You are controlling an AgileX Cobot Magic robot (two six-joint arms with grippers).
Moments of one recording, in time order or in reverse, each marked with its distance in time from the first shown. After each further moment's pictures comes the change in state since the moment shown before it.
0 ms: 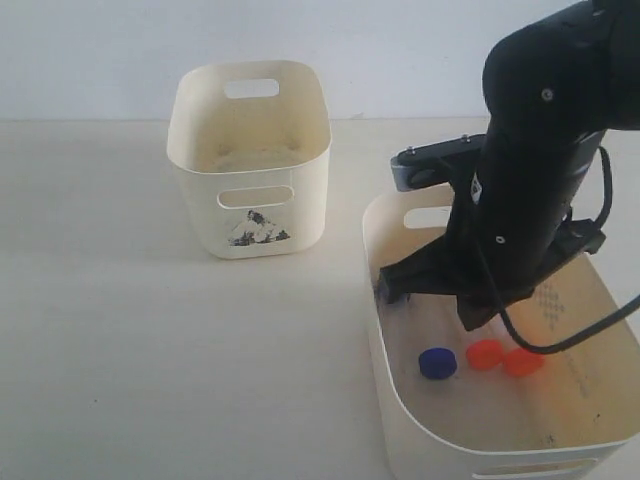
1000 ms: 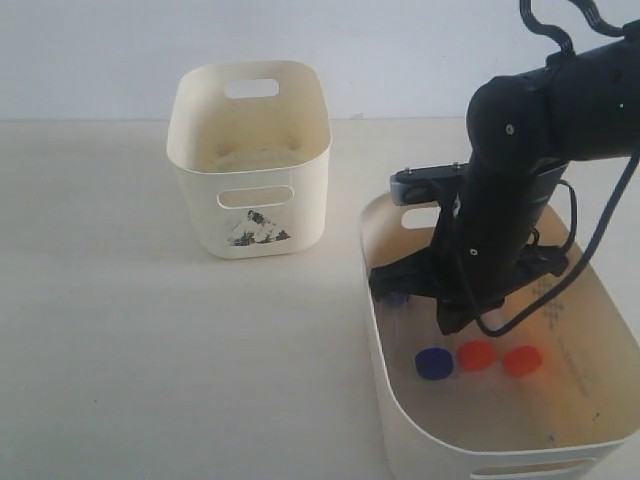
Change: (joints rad) left arm 0.000 0.000 0.000 0.000 0.000 0.000; right arm -0.083 0.159 0.000 0.106 -0.173 -0.068
